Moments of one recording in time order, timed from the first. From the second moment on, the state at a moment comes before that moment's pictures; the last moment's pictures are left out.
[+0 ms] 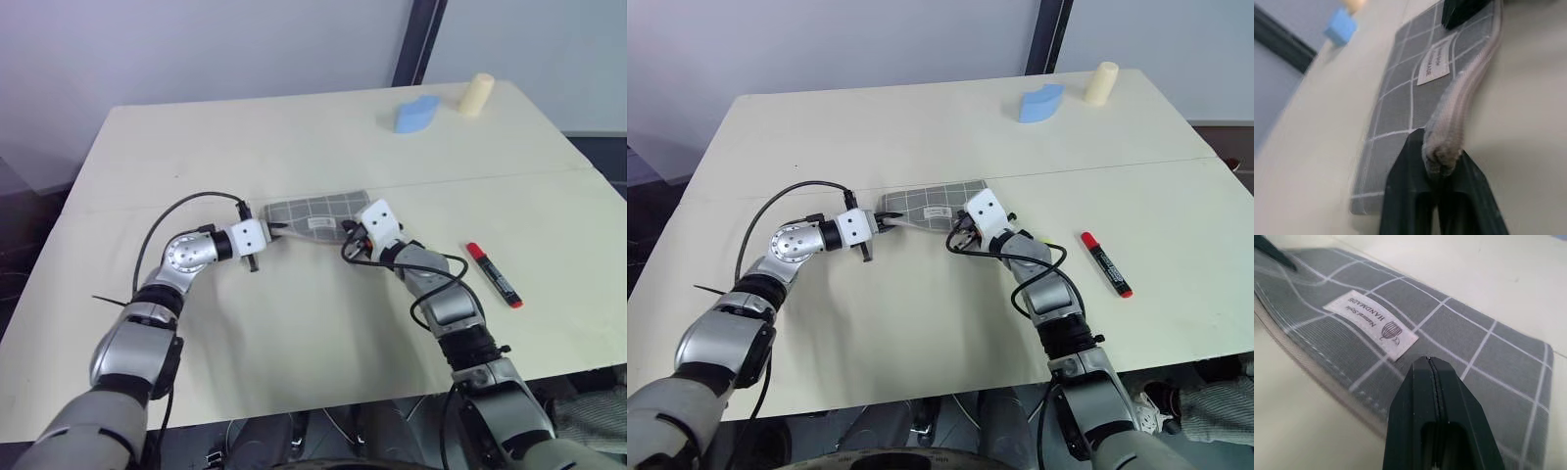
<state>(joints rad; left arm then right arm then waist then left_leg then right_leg) -0.82 0.39 -0.14 1.19 0.15 -0.87 -0.83 -0.48 -0.26 0.14 0.20 0.03 0.29 0.44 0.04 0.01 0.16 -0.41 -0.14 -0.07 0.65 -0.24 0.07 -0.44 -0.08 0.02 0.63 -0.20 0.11</state>
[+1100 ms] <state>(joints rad) -0.71 0.37 -0.06 0.94 -0.04 -0.79 -0.88 -0.40 -0.37 0.01 0.06 0.10 0.38 0.42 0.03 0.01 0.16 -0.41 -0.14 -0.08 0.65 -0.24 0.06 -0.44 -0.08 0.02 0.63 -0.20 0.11</state>
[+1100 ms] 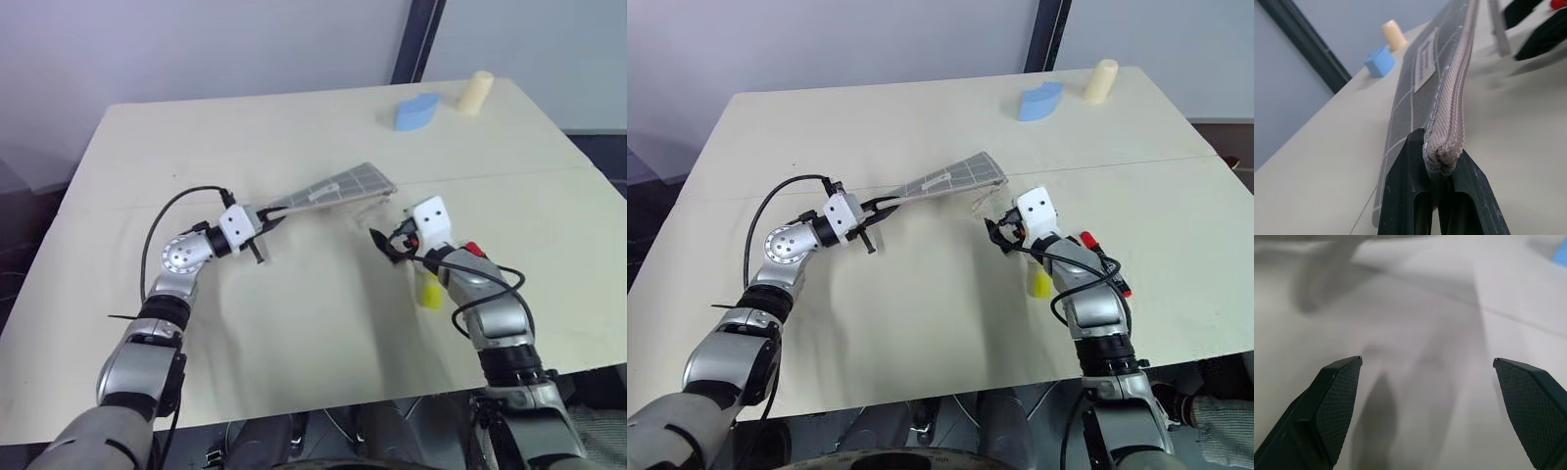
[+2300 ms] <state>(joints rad) -0.70 0.37 -0.06 0.93 -0.03 -0.81 -0.86 -0.42 -0.28 -0.05 -0.01 0.33 0.55 0.47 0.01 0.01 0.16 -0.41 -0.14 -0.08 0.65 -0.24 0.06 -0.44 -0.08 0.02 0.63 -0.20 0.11</state>
